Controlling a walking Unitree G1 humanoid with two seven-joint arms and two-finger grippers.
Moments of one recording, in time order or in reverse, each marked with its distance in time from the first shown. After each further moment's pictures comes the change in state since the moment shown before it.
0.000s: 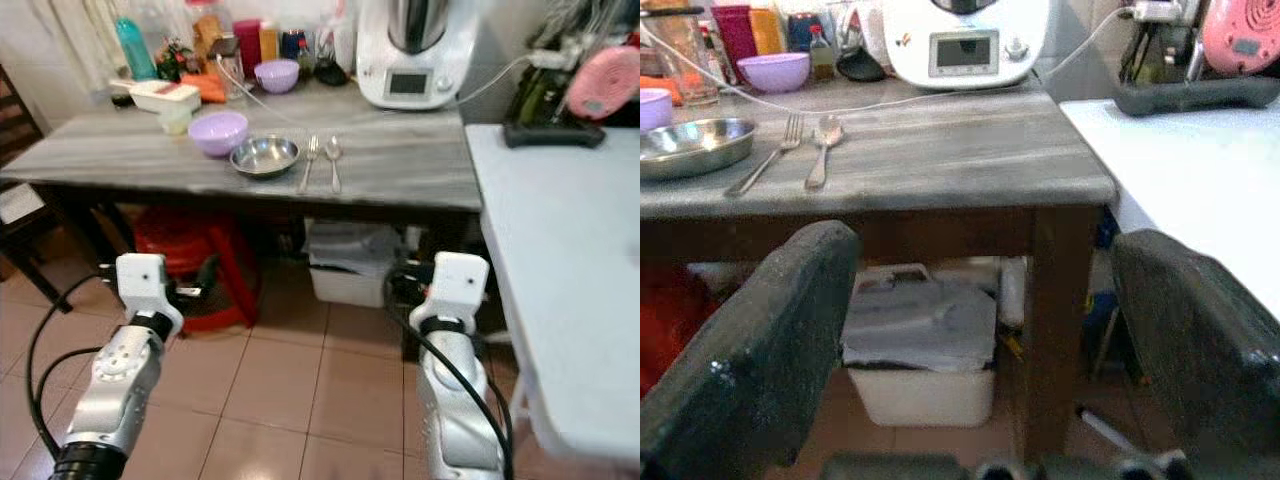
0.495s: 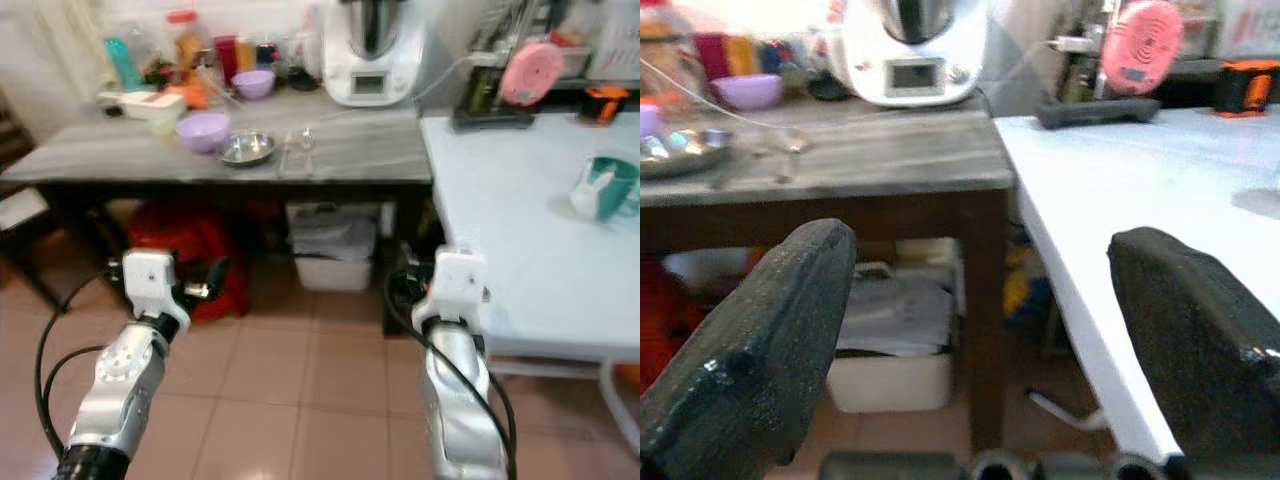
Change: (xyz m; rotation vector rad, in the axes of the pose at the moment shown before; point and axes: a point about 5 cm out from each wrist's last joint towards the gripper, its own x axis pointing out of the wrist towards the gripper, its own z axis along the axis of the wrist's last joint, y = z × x) left arm -0.002 -0.010 0.002 -0.029 -0.026 -0.100; right arm 0.001 0.000 0.001 -0.028 -0.015 0.017
